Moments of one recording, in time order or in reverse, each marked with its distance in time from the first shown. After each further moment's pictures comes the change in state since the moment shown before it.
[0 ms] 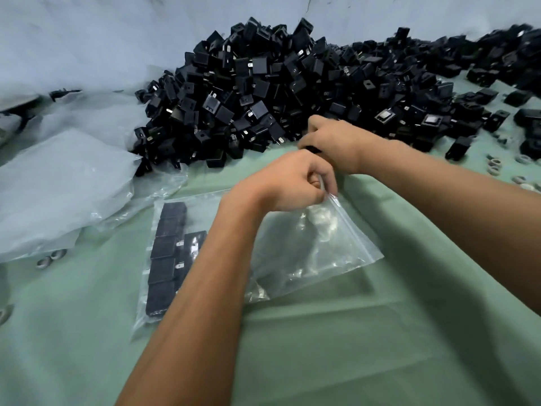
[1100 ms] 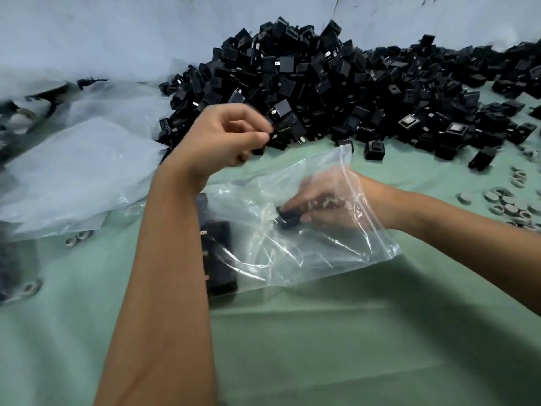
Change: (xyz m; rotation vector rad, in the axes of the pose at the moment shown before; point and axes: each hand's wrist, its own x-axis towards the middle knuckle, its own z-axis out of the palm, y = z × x) left_hand -0.067 -0.057 -0.081 -0.401 0.475 -0.077; right_hand -0.057 -0.063 0.018 0.641 0.001 -0.517
